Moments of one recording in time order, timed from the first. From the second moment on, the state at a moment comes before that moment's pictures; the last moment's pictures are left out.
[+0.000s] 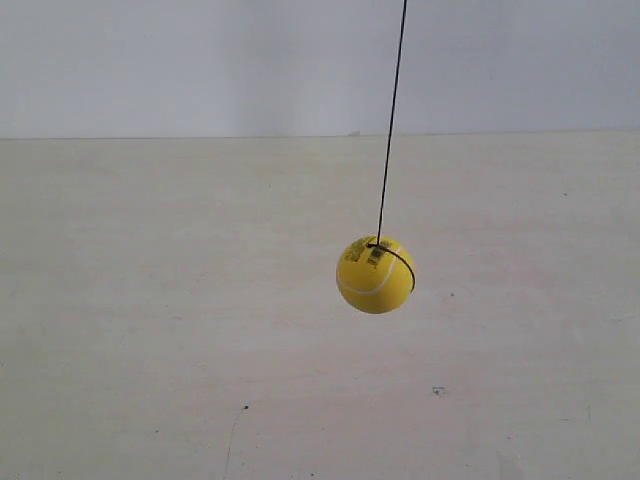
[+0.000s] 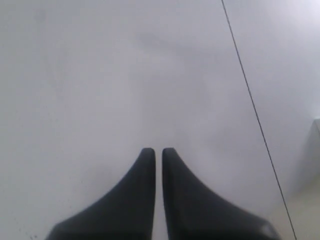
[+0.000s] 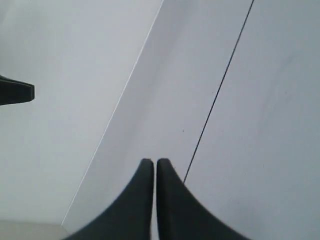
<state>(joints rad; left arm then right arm) -0.23 0.35 -0.52 1.15 -0.42 -0.97 0.23 0.39 -0.36 -0.90 -0.85 0.66</state>
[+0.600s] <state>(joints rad) -0.23 0.21 -0.52 1.15 -0.44 -0.97 0.23 0.28 -0.36 -0.90 -0.88 0.66</state>
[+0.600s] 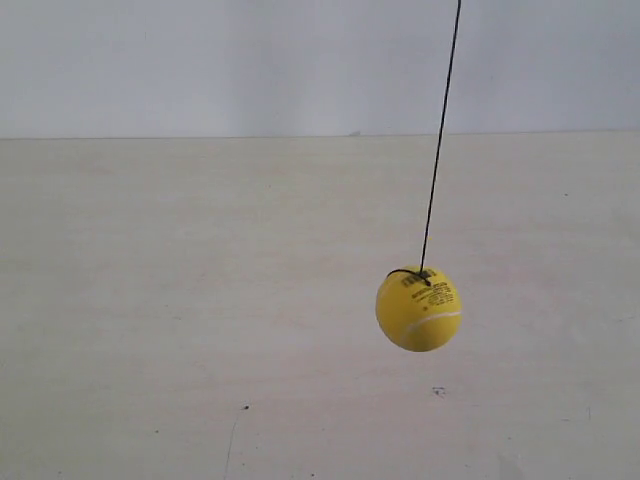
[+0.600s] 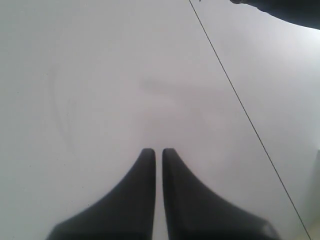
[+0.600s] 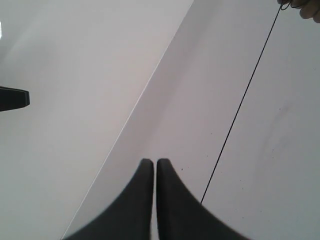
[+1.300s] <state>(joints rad) -0.23 0.21 -0.52 1.15 -0.44 -0.97 0.03 0.18 -0.36 -0.39 0.12 0.30</state>
